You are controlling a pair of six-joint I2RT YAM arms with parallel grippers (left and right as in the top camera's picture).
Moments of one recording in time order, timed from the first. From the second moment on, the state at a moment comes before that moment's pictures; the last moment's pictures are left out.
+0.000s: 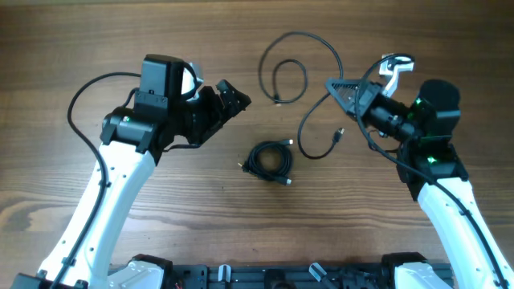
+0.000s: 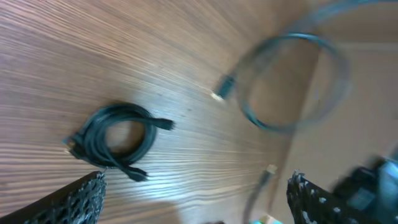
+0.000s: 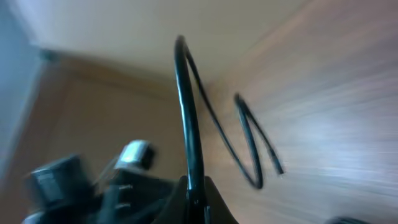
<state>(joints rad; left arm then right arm) -0.26 1.37 1.20 -0.77 0.50 -0.83 0.07 1.18 0.77 0.23 -0.82 1.07</state>
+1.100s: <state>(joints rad) -0.39 1.38 1.20 -0.70 0.41 -0.96 0.20 1.19 0.77 0.49 -0.90 1.69</state>
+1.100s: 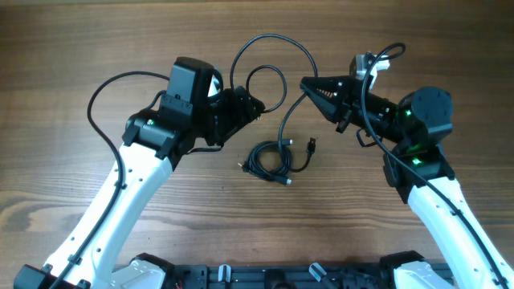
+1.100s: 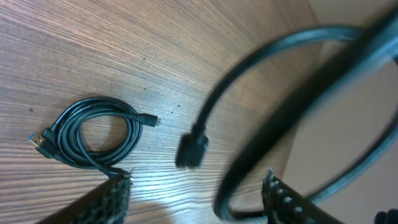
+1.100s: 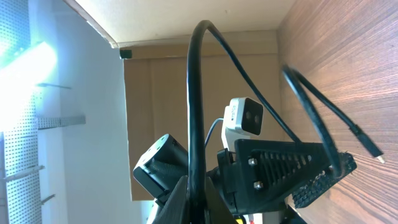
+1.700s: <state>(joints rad) -0.40 1.40 1.20 -0.71 0.32 -1.00 0.20 1.19 0.77 0.41 -0.90 1.54</state>
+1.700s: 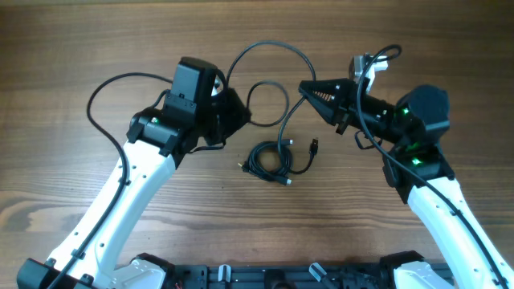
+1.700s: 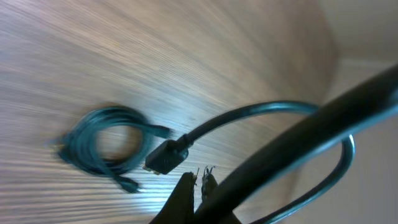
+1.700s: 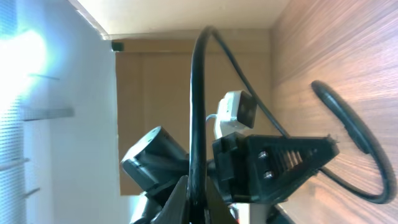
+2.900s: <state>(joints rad) -0.41 1.40 1.20 -0.53 -0.08 -0.56 0.05 1.22 0.94 -0.01 0.21 0.44</state>
